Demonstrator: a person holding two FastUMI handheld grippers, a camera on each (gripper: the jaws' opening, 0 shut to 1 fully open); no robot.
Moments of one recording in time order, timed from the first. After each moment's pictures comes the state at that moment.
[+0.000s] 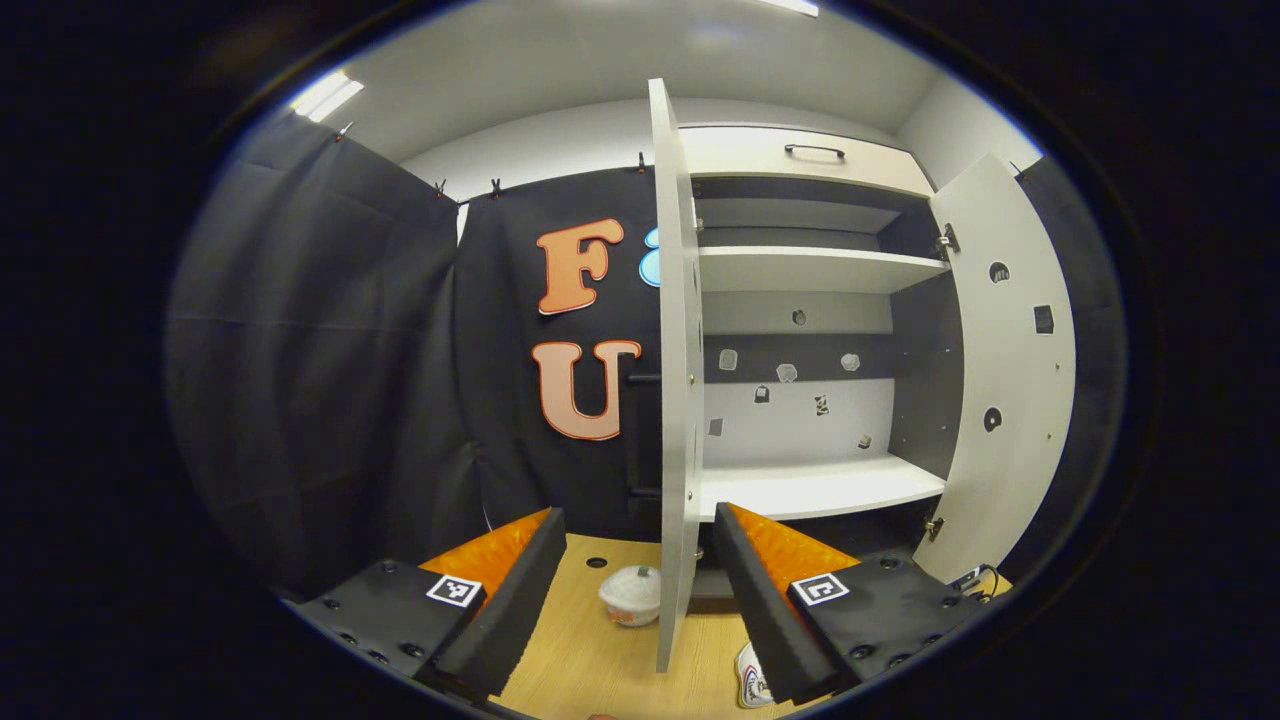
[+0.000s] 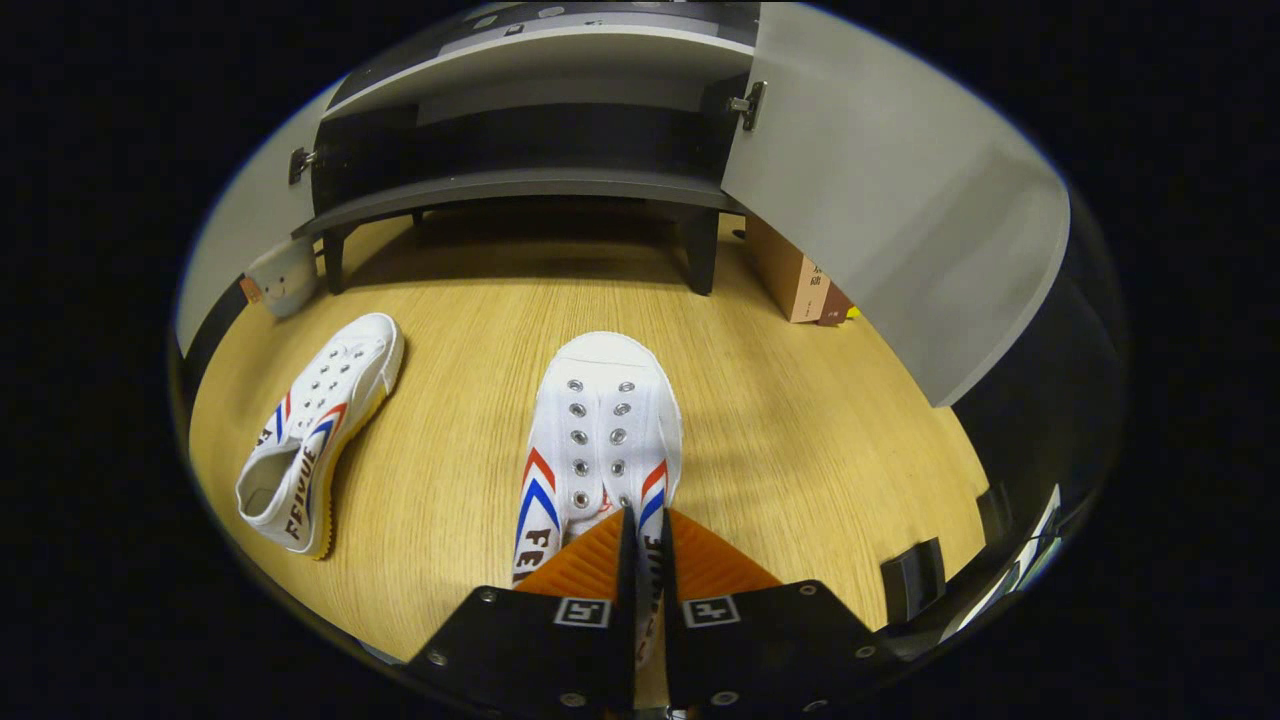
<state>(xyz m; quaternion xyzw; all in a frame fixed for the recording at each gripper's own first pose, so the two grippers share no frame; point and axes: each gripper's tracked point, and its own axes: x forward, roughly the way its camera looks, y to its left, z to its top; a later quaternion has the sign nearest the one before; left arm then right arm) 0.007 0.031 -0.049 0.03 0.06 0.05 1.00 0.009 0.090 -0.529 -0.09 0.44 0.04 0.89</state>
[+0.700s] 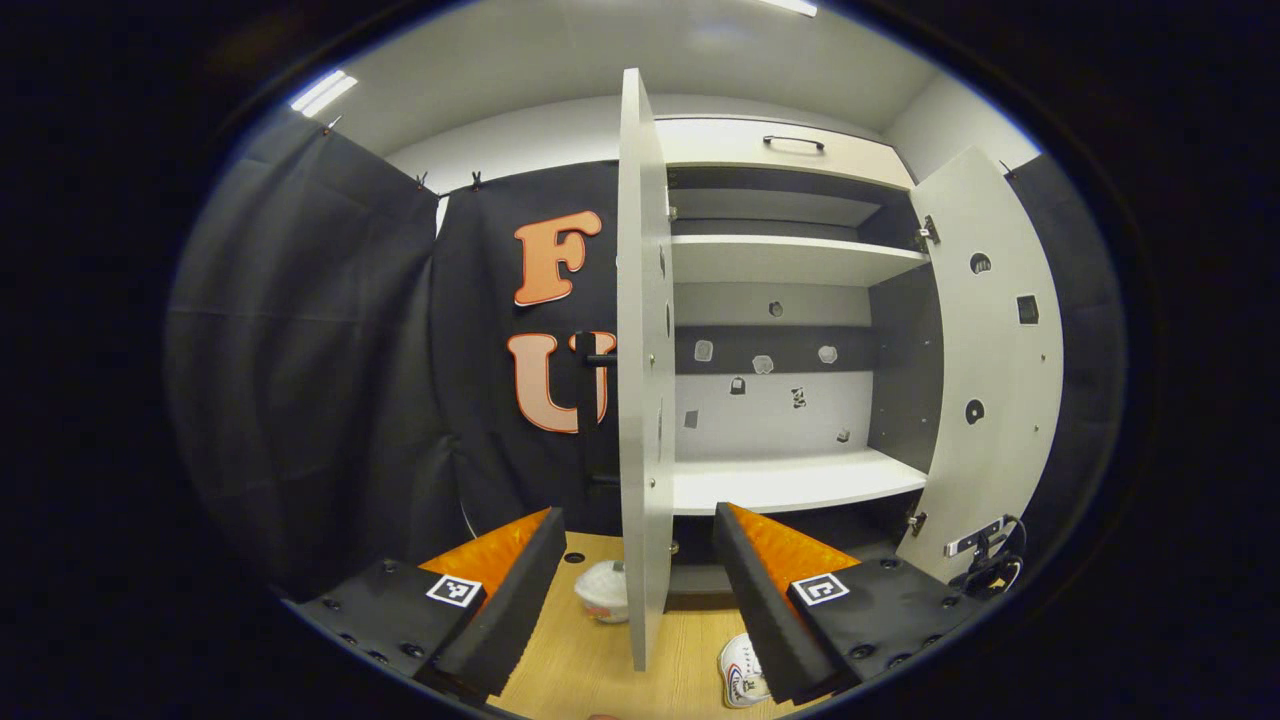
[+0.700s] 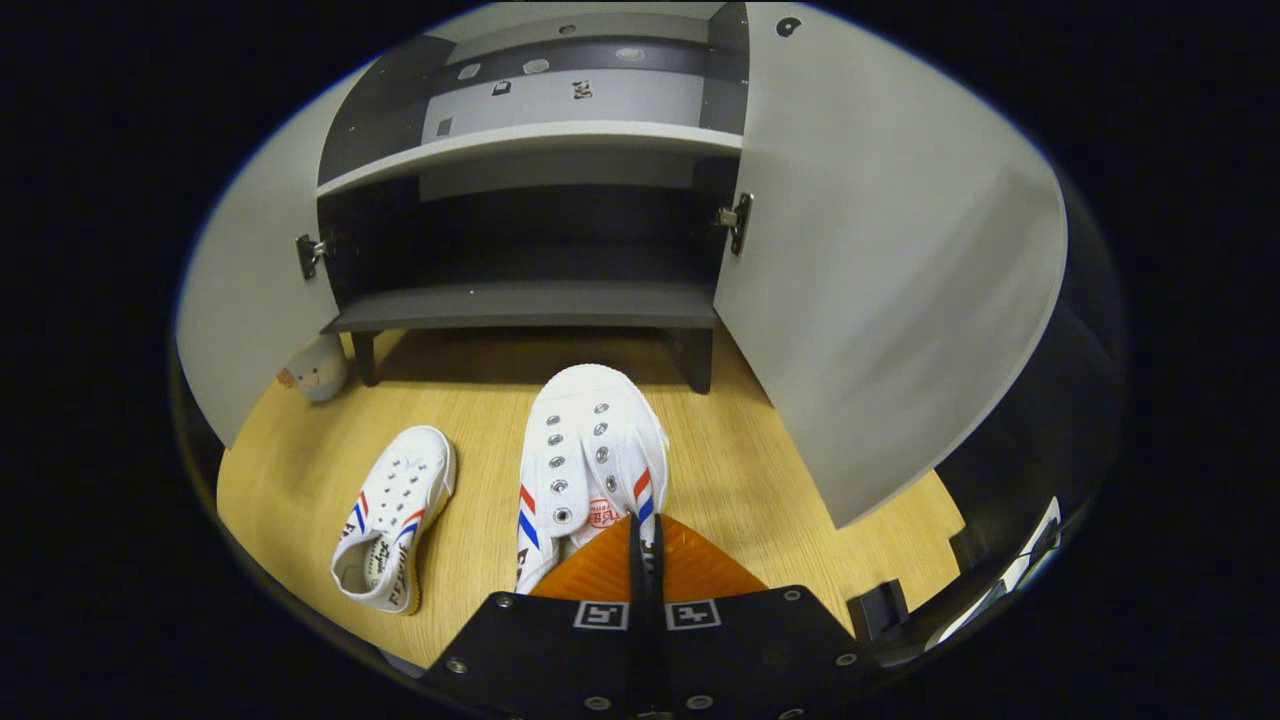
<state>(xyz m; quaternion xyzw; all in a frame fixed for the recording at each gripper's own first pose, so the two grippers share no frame) 0.013 0.006 -0.069 0.02 0.07 0.02 1.00 0.052 0.115 -0.405 -0.03 0.36 0.06 0.93</state>
